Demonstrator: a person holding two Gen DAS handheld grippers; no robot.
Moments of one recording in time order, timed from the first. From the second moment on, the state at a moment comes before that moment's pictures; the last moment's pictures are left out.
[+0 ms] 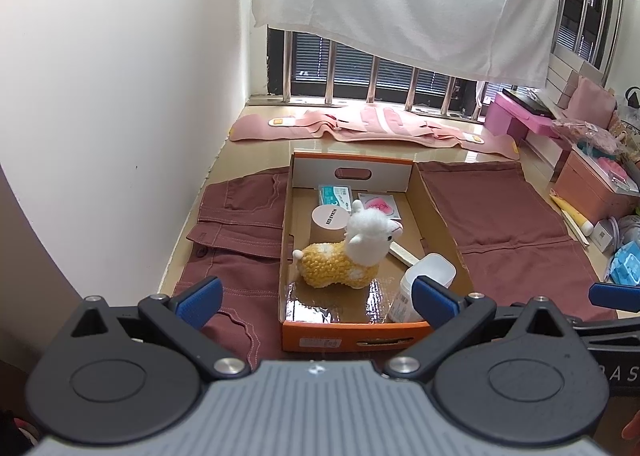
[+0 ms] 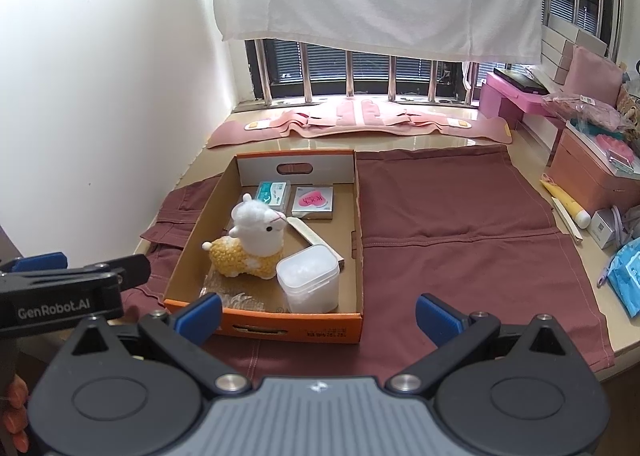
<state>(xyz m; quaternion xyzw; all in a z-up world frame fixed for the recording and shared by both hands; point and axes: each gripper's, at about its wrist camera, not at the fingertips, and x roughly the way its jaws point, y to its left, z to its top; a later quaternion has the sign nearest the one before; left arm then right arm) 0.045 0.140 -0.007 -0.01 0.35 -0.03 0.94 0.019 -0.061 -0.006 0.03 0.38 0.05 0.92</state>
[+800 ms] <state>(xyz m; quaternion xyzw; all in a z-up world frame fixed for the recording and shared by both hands) 0.042 0.142 -0.006 -0.01 0.36 -0.02 0.93 0.018 -0.060 -0.005 0.03 0.38 0.05 0.92</state>
